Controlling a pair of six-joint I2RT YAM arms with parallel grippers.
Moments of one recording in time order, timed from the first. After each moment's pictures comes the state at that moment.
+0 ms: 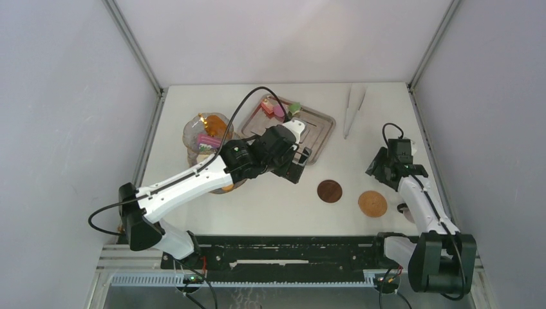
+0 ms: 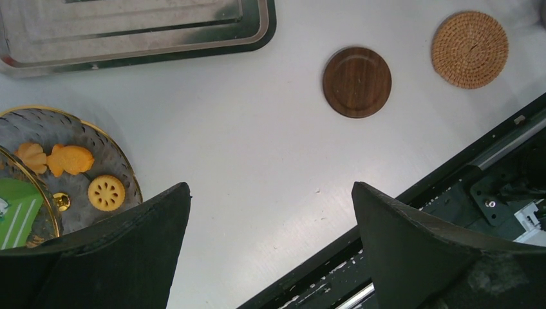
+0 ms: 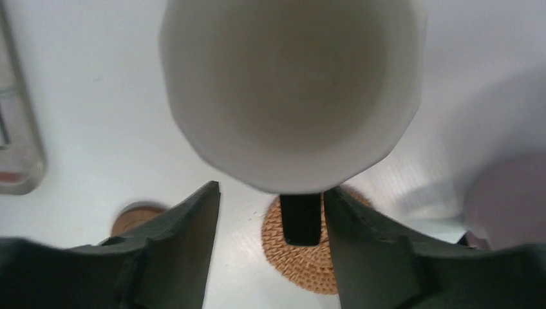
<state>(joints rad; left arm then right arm) -1.04 1.48 1.47 -0.78 -0.26 -0.34 -0.08 1.08 0.67 -0.57 0.08 0.48</state>
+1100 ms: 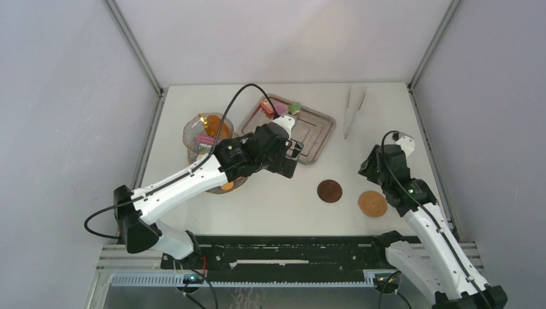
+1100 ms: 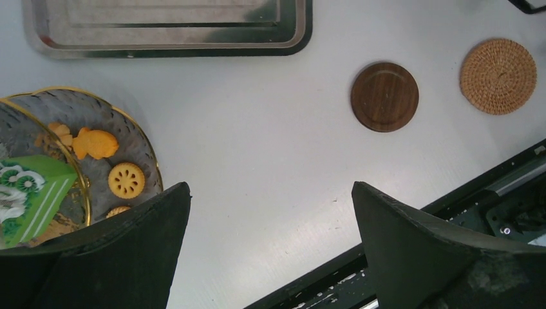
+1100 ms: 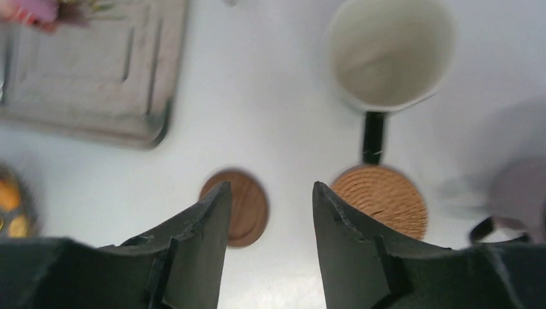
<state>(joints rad) -1.00 1.45 1.43 -0.77 -0.31 -0.37 0.22 0.79 0.76 -0.72 0.32 0.59</state>
